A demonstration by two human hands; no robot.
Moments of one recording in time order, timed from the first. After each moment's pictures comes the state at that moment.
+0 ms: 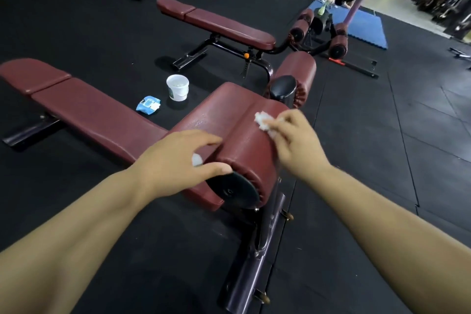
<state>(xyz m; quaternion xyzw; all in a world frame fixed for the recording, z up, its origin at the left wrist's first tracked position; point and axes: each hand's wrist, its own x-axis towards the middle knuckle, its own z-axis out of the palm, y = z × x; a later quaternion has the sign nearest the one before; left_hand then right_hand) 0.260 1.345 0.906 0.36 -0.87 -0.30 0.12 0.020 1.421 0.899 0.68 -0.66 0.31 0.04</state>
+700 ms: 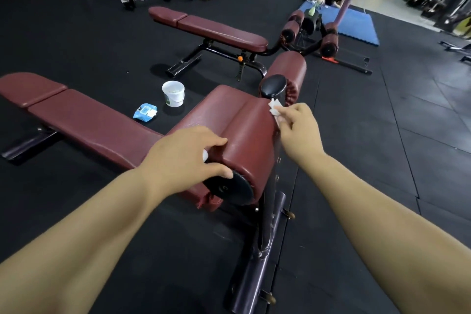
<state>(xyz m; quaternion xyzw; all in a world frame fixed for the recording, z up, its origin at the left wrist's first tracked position) 0.242 1.359 0.921 0.38 -0.88 -0.25 0.12 0.001 1.410 0.895 0.52 -0.77 0.36 0.01</state>
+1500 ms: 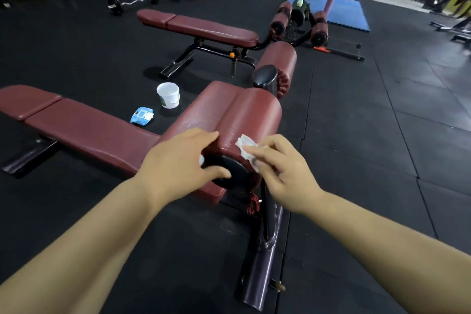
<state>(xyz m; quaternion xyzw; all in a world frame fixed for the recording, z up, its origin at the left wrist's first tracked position) 0.252 1.379 0.917 0.37 -0.90 -0.19 0.09 0.068 1.492 0.877 0.68 -0.62 0.38 0.01</state>
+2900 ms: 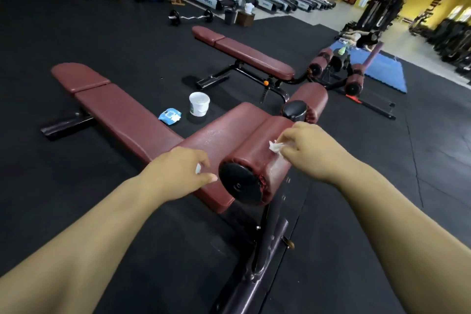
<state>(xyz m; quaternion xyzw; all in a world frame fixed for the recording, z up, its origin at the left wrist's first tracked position) 0.293 1.386 0.907 0.49 -0.83 -0.27 0.07 0.055 1.446 0.981 0.69 -0.72 0.03 -0.02</state>
